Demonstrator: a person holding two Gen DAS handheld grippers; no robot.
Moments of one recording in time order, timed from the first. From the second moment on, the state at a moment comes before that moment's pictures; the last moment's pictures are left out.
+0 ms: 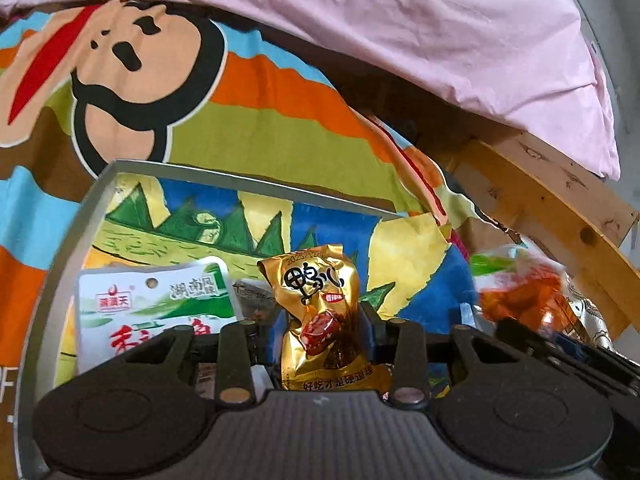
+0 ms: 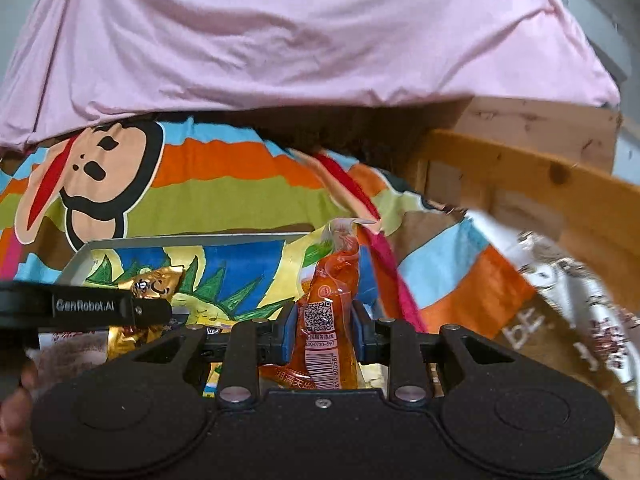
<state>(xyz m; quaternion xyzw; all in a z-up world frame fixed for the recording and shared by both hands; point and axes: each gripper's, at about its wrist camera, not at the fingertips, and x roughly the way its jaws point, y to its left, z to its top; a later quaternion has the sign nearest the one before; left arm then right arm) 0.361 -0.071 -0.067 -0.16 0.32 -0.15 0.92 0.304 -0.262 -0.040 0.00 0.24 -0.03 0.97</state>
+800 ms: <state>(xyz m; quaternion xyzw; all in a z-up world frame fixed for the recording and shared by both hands) 0.367 -0.087 -0.076 -0.11 0.33 -0.15 0.93 0.312 -0.253 -0.066 -0.03 0.27 -0.06 0.96</state>
